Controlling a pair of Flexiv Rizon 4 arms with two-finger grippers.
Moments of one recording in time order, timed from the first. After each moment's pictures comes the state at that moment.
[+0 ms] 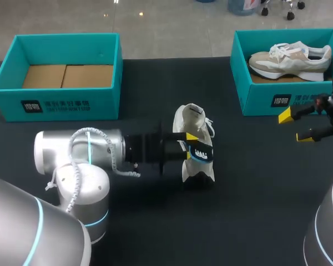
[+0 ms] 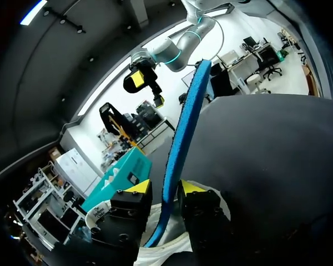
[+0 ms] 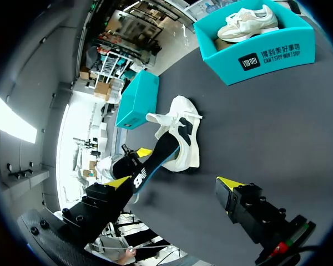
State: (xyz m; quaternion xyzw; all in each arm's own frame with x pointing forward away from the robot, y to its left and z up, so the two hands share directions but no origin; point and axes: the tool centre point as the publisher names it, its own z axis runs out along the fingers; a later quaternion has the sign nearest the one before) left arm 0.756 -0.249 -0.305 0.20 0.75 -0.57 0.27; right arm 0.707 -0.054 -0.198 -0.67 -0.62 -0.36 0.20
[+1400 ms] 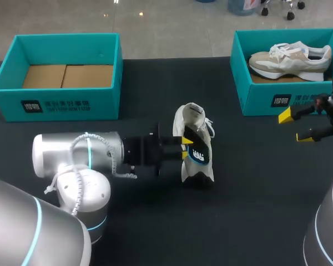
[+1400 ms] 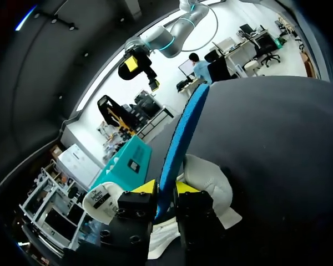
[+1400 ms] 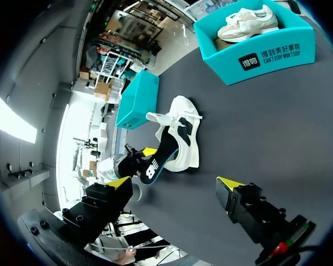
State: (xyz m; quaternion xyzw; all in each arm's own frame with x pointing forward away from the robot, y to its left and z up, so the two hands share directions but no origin) left arm 0.770 -0.235 -0.328 0.21 0.77 -0.53 0.30; right arm 0.707 -0.053 -0.198 -0.67 -0.62 -0.36 0.20
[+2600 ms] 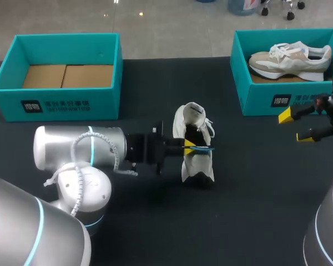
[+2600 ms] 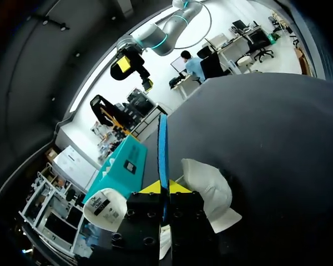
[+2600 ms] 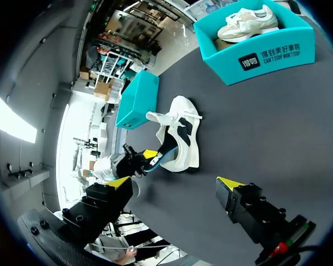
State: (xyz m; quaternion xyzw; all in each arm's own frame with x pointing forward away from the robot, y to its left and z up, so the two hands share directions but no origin) left arm 0.768 -0.240 -0.323 0.23 0.78 -0.51 0.30; right arm 0.707 -0.054 -0.197 -0.67 -0.62 -0.36 0.20
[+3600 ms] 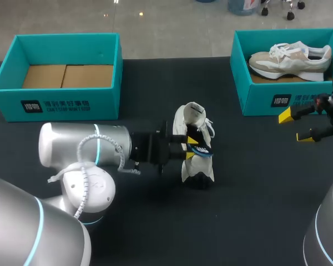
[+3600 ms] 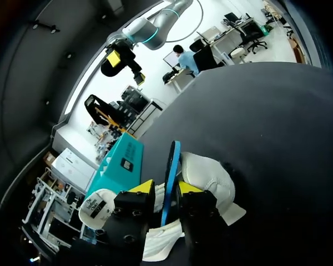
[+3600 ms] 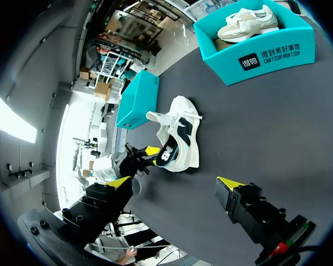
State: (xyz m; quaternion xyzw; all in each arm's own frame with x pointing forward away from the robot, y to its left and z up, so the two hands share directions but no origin) left arm 0.772 -0.246 -0.333 0.25 0.78 -0.48 0.30; right arm 0.707 -0.054 -0.197 -0.67 -0.62 -0.36 0.20
